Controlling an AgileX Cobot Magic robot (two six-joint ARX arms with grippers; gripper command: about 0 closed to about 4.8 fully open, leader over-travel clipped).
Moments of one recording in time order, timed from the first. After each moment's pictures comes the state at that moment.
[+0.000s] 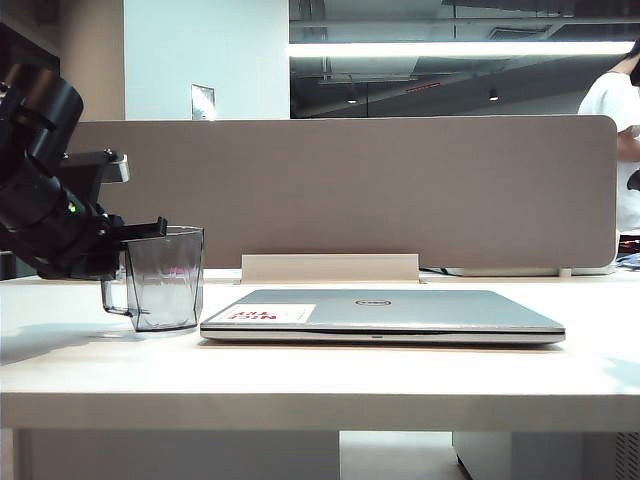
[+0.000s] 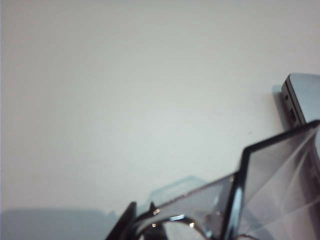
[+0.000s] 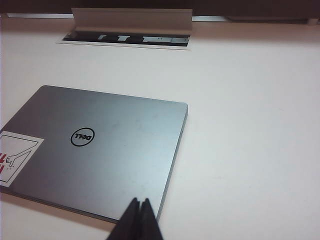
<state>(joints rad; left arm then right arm) -0.21 1.72 0.73 0.54 -0.13 -0.14 0.14 0.73 0.63 -0.25 -0.05 0.05</state>
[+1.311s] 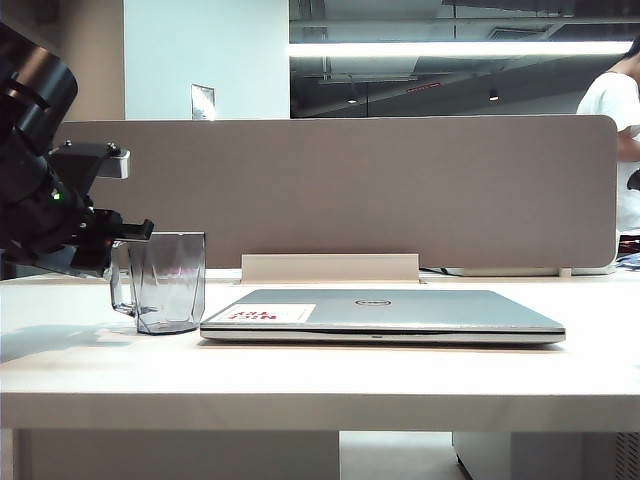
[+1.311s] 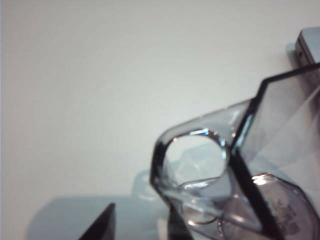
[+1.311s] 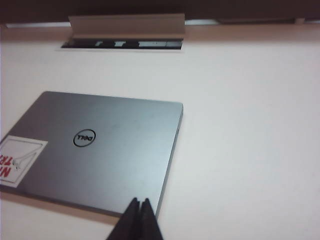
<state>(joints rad) -0.22 1.62 0.72 0.37 -0.17 0.01 0.14 0.62 0.63 -0.33 -0.03 0.08</state>
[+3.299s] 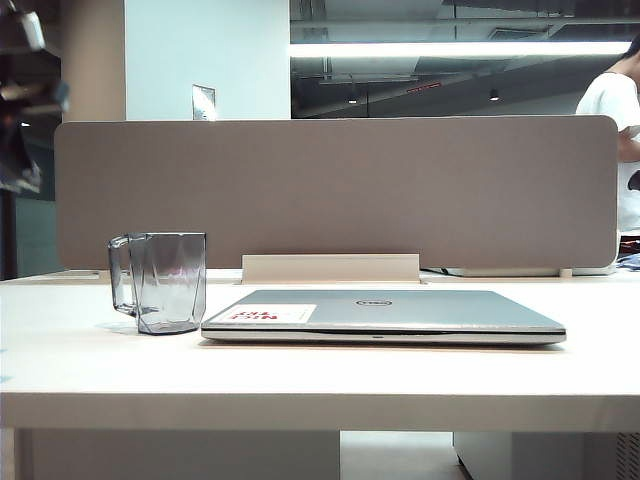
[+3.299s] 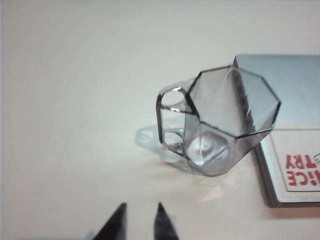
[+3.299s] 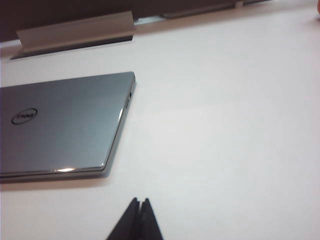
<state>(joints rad) -0.22 0.96 0.55 -0.04 -0.09 -0.08 0.14 0.00 0.03 -0.22 0.15 0.18</state>
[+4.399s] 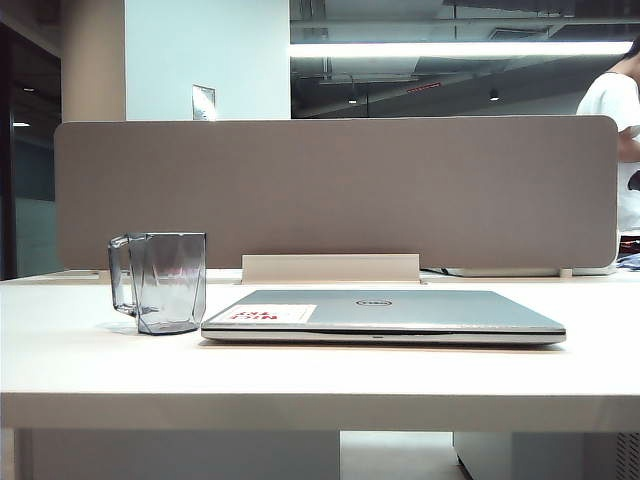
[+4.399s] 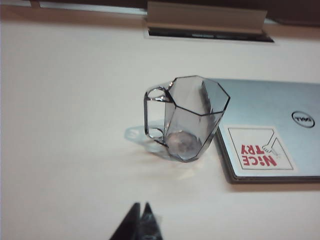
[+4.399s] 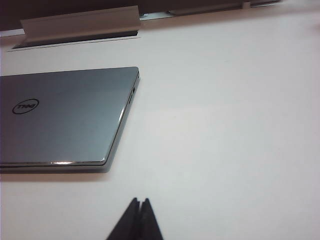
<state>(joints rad) -0.22 0.40 0.34 -0.20 -0.03 -0.12 0.14 0.00 0.02 -0.21 0.13 0.13</state>
